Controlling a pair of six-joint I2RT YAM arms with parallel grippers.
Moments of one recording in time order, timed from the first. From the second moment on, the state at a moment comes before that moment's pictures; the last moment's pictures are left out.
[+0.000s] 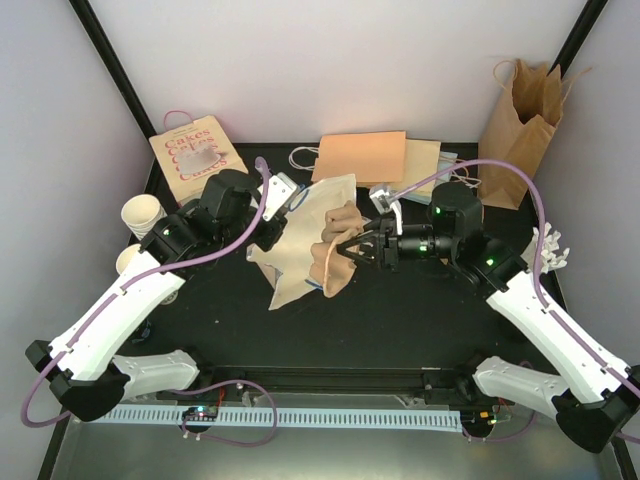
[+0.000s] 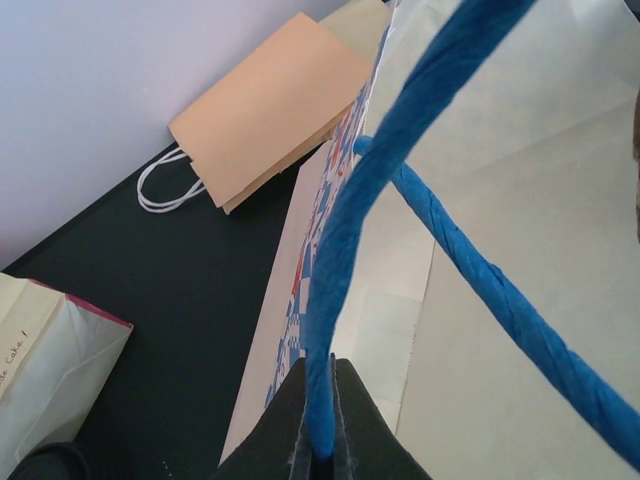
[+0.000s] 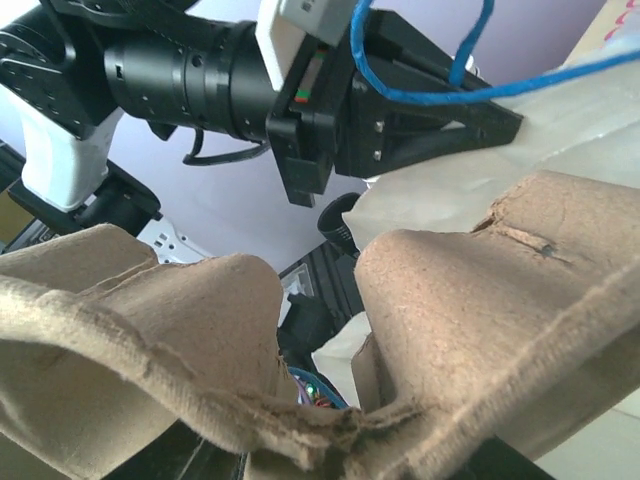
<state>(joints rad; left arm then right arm) -0.70 1.15 1.41 -0.86 -0.08 0.13 0.65 1.03 1.13 -0.36 -0.84 0.43</state>
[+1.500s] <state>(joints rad) -0.77 1.17 1.45 -0.87 -0.13 0.13 0.65 1.04 1.15 -0.37 -0.53 0.59</state>
